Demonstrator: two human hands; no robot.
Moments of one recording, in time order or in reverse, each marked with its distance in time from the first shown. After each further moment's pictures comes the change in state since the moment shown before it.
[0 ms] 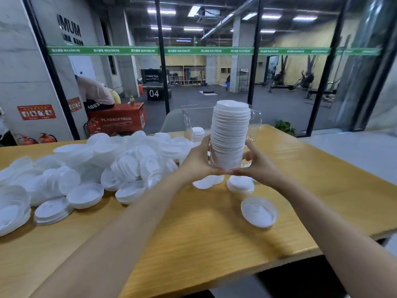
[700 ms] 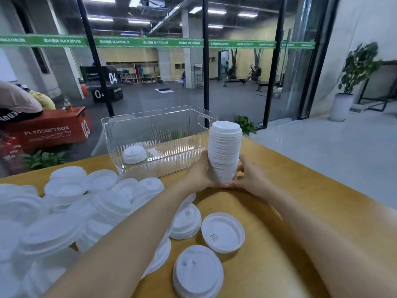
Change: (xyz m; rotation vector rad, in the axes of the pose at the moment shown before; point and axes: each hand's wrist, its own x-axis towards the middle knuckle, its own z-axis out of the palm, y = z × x) left_hand 0.253 -0.066 0.149 0.036 -0.282 -0.029; right_hand 0.145 0.206 -0.053 -0.164 0.047 0.285
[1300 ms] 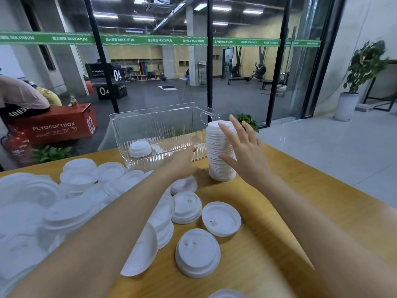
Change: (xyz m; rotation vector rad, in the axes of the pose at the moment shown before) left_hand -0.018 -0.001 -0.041 0.422 0.023 -0.154; right_hand -0.018 -0.052 -0.013 -0.506 0.469 -0.448
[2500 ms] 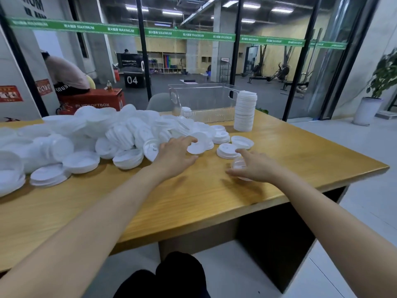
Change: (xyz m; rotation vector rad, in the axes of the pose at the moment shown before) left_hand -0.341 -0.040 -0.016 0.021 0.313 0.080; right_hand -0.182 -0.175 -0.148 0.097 -0.768 0.255
